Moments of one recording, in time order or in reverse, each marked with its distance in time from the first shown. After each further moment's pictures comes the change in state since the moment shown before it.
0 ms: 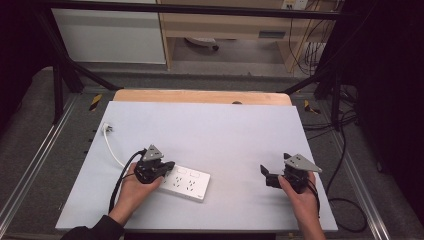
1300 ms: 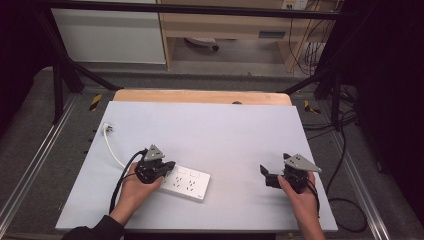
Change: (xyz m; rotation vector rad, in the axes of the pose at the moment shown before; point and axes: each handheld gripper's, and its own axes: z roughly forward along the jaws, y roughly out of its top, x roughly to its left) left arm -0.002 0.001 0.001 0.009 0.009 0.007; right arm 0.001 0.000 0.001 0.005 0.000 0.002
